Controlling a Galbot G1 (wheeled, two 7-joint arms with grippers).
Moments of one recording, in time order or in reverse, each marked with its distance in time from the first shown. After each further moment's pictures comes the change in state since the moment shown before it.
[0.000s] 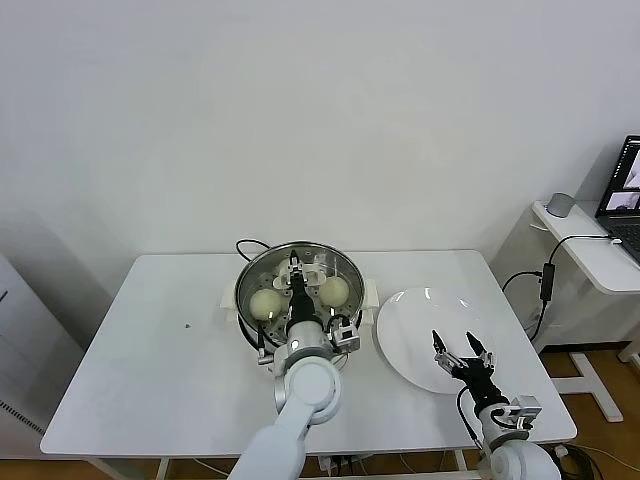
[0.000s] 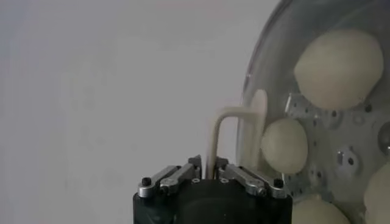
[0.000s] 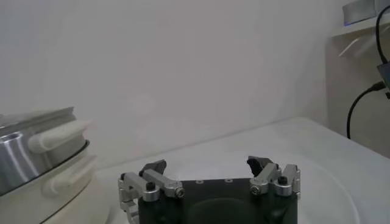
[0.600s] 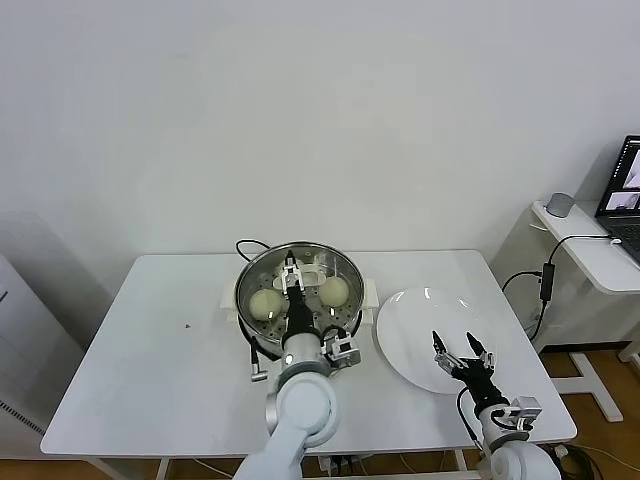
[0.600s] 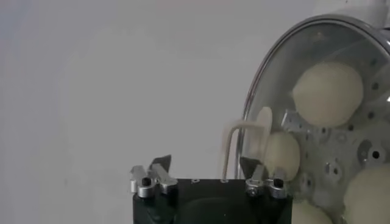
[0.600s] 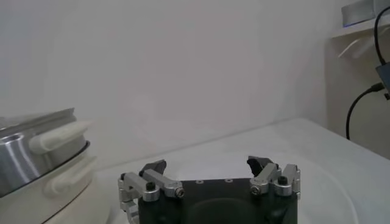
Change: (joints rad) left arm 0.092 0.001 0.003 -0.148 0.004 0.000 0.058; right arm -0.004 0.001 0.000 0.002 0.001 0.002 0.000
